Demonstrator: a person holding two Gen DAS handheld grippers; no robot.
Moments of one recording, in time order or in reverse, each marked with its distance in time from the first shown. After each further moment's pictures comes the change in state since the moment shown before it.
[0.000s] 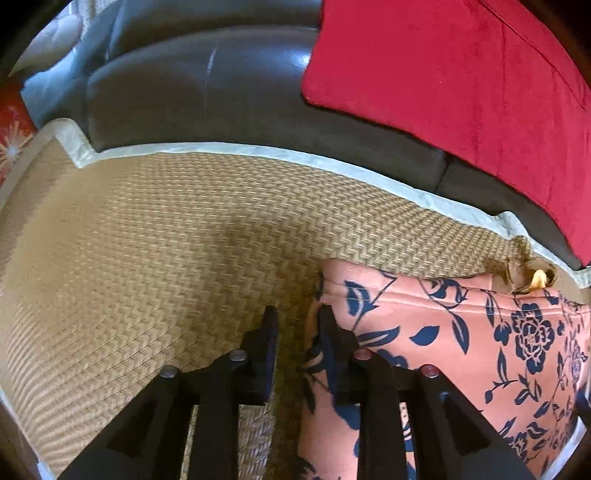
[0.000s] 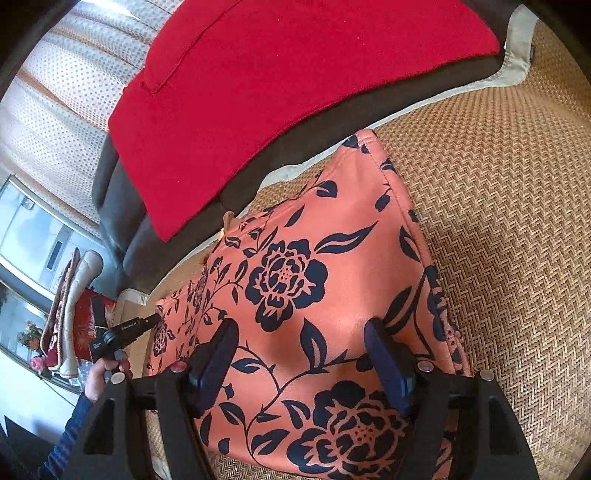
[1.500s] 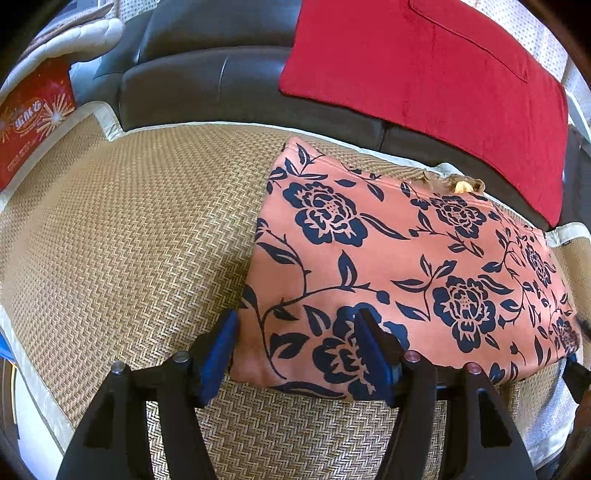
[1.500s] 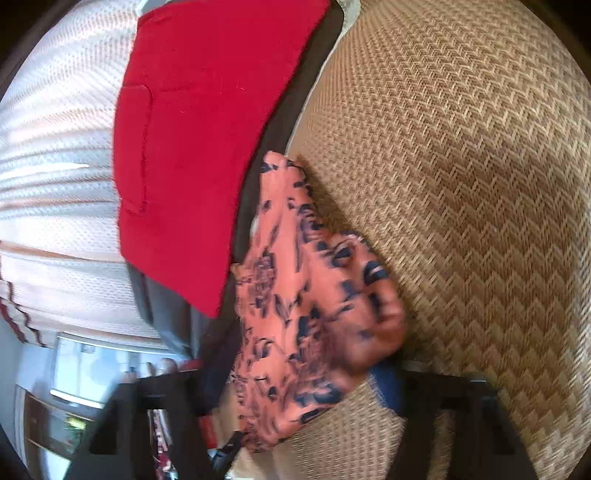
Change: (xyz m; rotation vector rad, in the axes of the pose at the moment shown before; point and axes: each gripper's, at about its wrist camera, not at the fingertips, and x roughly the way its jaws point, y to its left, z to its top) left arm -0.092 -0.026 -0.149 -0.006 -0.085 -0.040; right arm -0.055 -0.081 -0.057 0.540 -0.141 0.206
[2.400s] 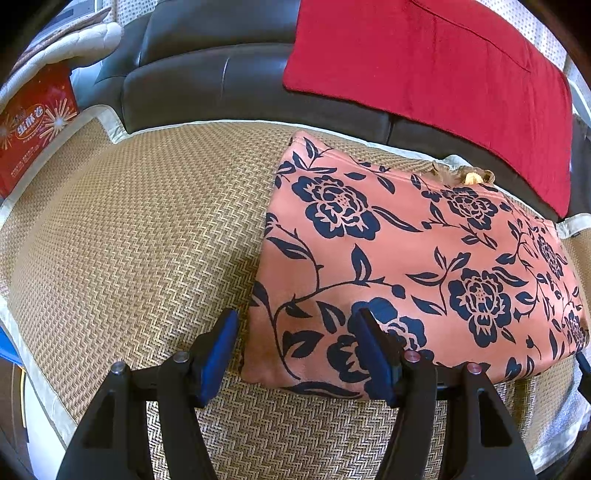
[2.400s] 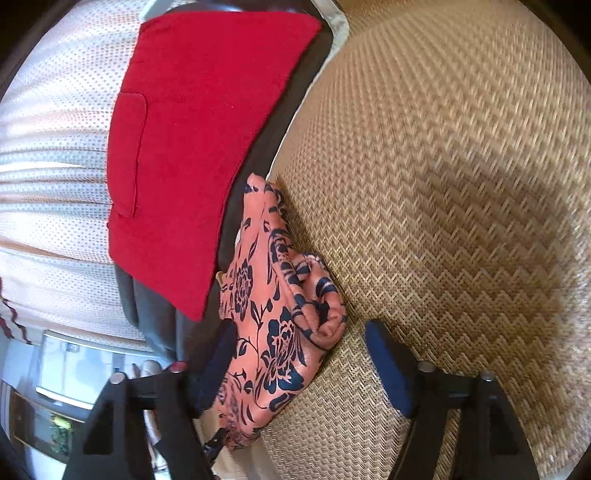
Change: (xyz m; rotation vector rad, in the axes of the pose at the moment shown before) left arm 0.005 0.003 -0.005 0.023 0.005 0.040; right arm -0.060 -0.032 0.007 -0.037 -0.042 -0.050
